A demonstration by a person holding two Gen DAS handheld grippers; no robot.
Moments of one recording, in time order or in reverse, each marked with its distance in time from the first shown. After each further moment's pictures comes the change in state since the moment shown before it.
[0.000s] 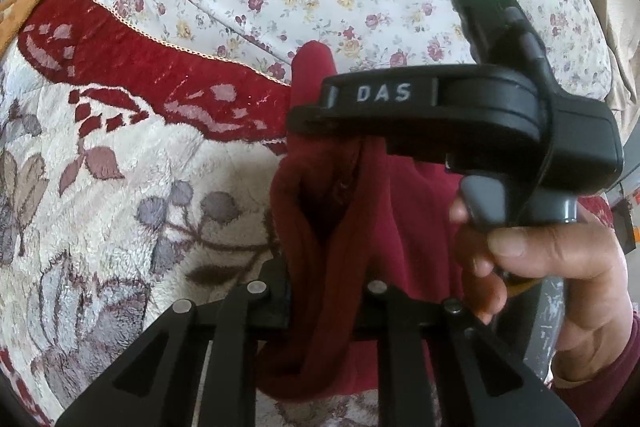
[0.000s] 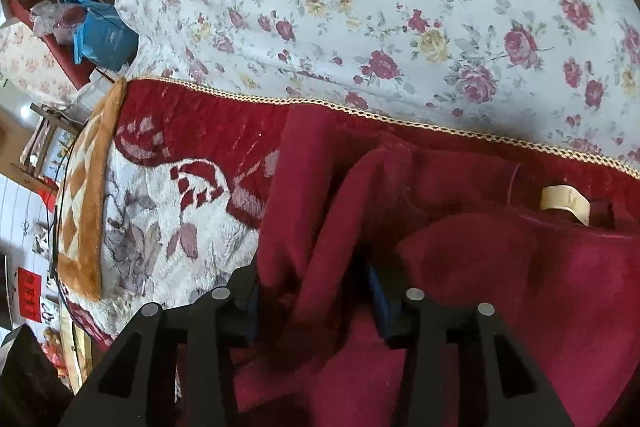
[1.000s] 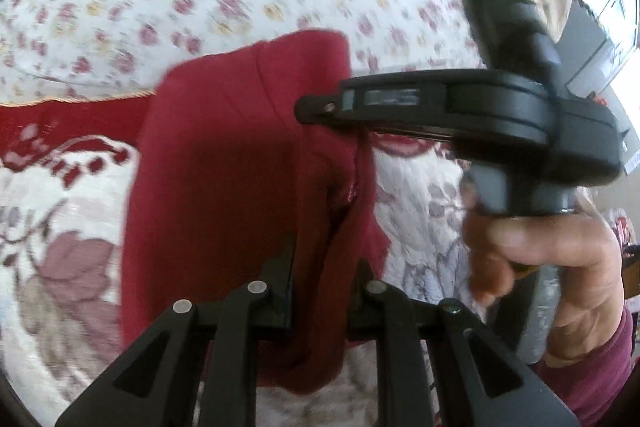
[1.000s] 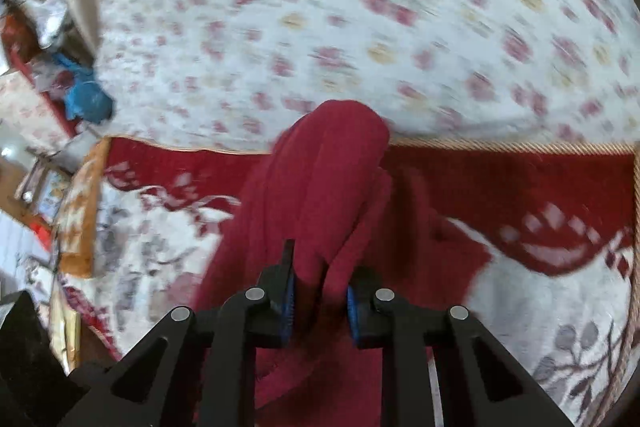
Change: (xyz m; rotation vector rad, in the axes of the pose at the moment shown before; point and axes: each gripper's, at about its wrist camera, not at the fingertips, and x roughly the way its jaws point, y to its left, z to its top) left arm 0.030 -0.241 -0.055 0.272 0.121 -0.161; right arm -0.177 -0.196 -0.089 0.156 -0.147 -0.131
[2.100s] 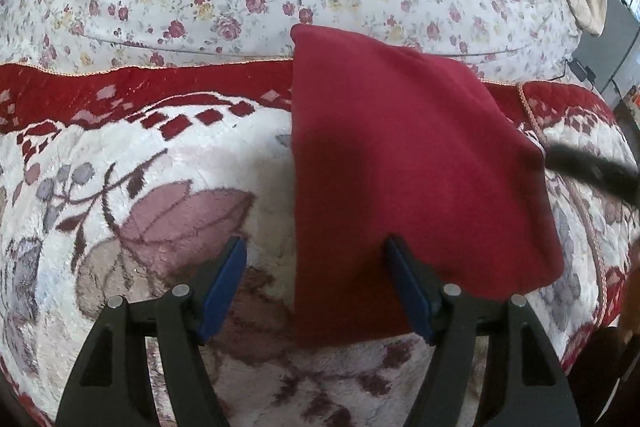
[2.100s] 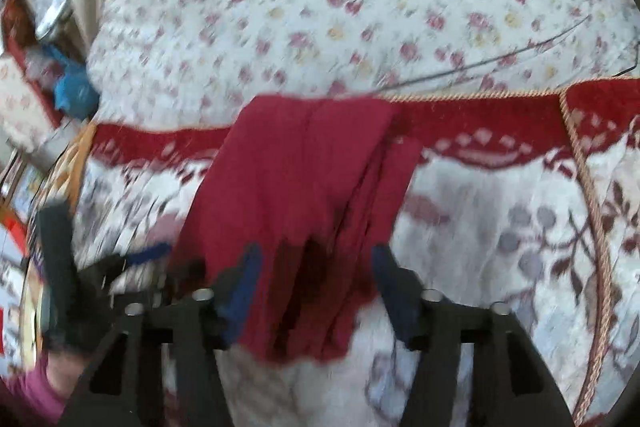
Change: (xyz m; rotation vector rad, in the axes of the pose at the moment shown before) left arm -0.015 0.091 -0.051 -0.010 -0.043 0.206; right arm -0.057 0.017 -0.090 0.013 -0.130 -0.082
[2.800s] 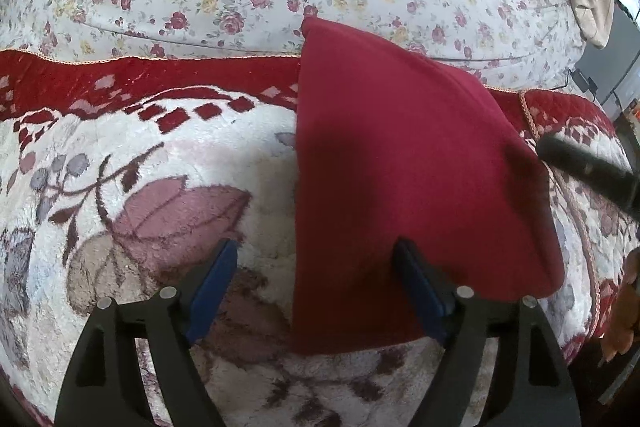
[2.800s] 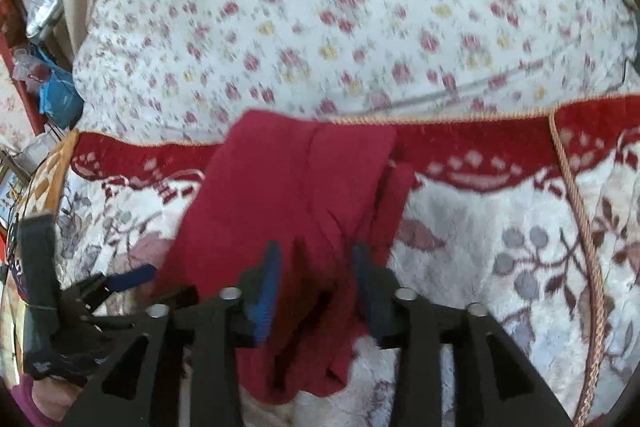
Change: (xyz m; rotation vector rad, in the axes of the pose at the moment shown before) left arm 0.002 0.001 0.003 -0.034 0.009 -0.014; right arm -0.009 0.023 0.002 -0.057 -0.100 -0.063
